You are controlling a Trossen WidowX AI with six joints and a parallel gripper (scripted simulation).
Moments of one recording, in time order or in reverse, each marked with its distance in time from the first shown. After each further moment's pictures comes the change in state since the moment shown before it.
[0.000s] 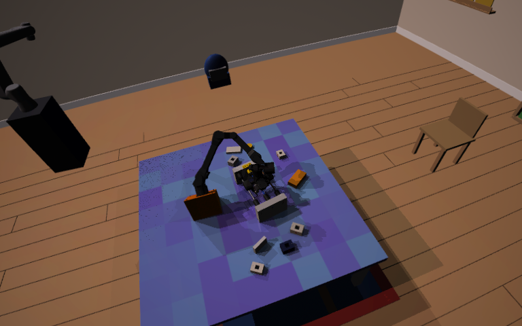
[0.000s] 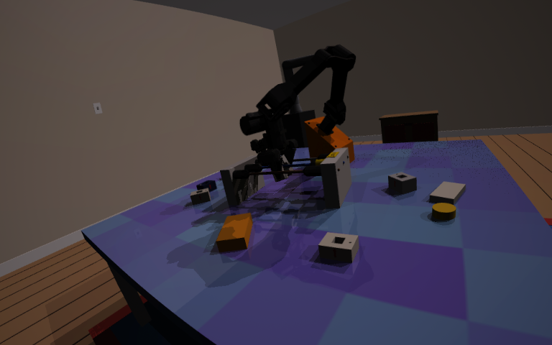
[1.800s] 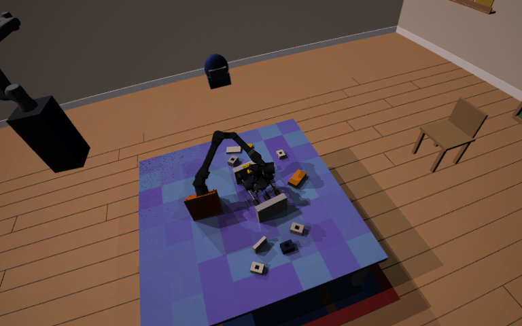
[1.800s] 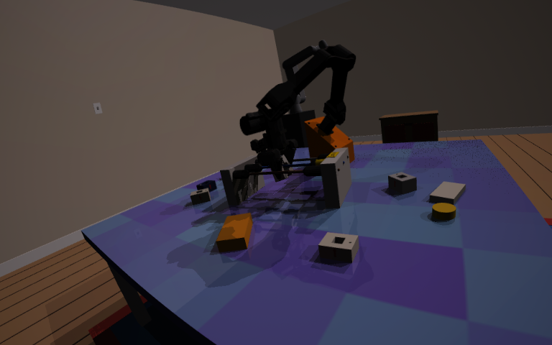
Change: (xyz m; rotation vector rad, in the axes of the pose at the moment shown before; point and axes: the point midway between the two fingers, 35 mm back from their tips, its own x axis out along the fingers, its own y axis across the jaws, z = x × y) arm 0.000 0.000 0.000 0.001 0.000 -0.001
